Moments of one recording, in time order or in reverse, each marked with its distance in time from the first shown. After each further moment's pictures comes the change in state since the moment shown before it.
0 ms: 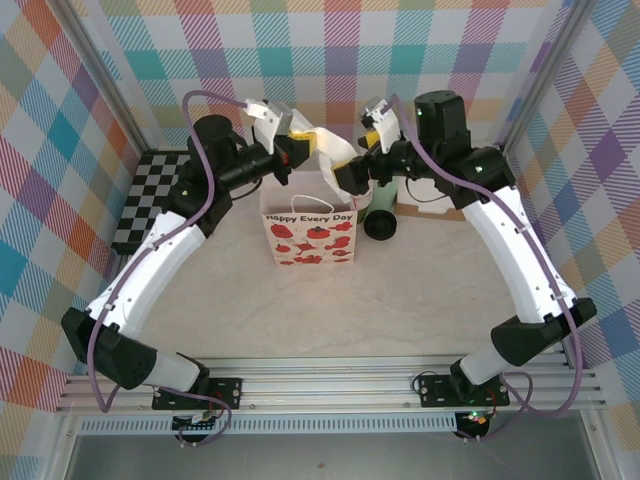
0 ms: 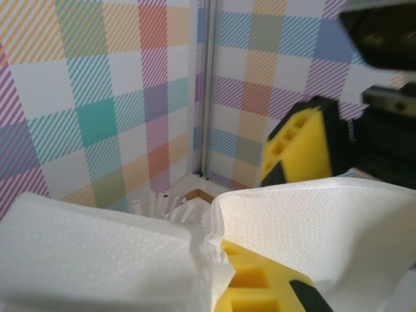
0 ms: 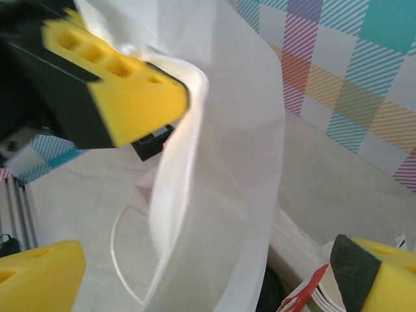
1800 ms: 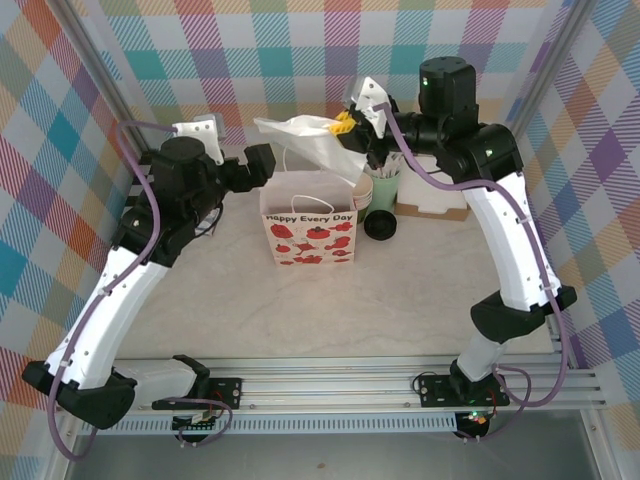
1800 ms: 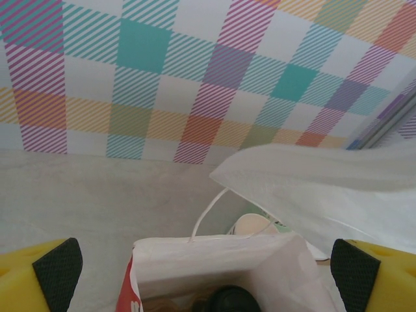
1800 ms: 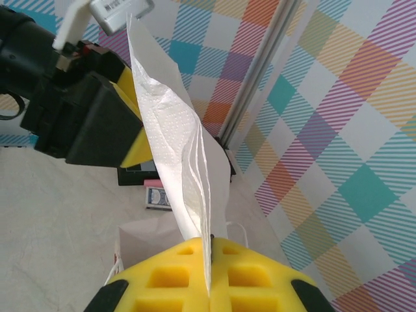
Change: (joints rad) left arm -0.003 -0.212 0.012 -0.451 -0.671 -0.370; right arm 0.035 0.168 0.444 -0.123 -0.111 -0.417
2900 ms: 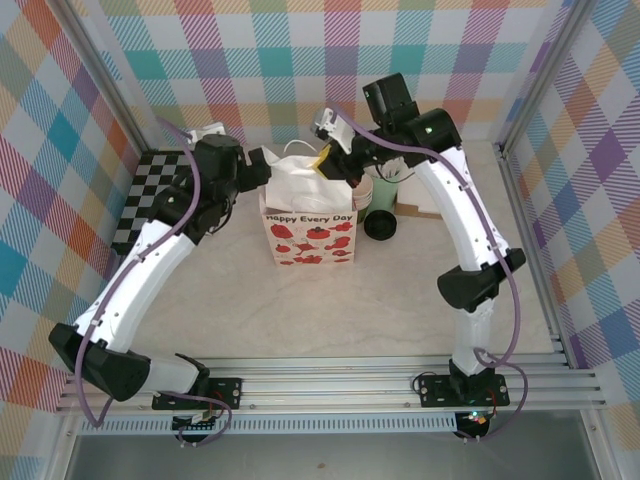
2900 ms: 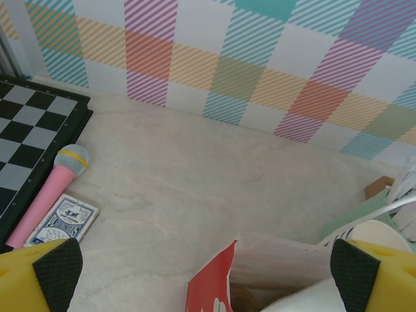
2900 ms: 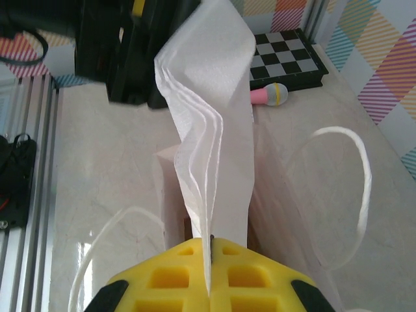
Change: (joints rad) left arm 0.018 0.165 -0.008 -0.100 -0.258 -0.098; right arm 0.020 0.311 0.197 -0.326 -0.044 0.019
